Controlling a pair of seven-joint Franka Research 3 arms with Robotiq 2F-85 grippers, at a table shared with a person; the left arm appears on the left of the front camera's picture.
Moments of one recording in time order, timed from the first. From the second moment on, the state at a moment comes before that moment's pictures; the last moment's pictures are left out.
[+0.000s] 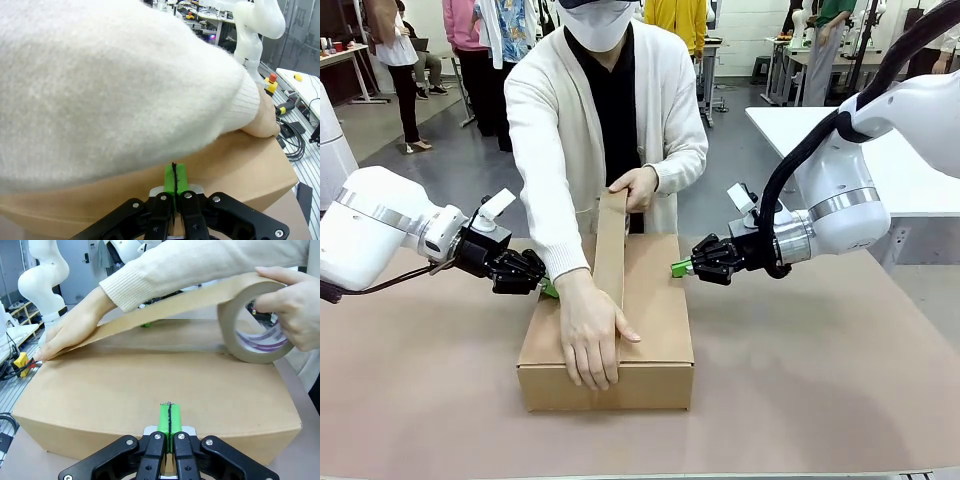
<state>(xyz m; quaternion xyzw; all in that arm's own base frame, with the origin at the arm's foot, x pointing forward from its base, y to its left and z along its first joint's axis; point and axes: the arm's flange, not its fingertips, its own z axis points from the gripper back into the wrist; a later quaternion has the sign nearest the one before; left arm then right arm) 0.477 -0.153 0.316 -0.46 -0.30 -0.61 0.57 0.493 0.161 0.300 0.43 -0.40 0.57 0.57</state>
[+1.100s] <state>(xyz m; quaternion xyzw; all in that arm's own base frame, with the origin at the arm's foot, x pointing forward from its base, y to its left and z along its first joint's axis) 0.477 -0.152 0.316 -0.46 -0.30 -0.61 0.57 0.493 0.161 0.300 0.43 -0.40 0.57 0.57</state>
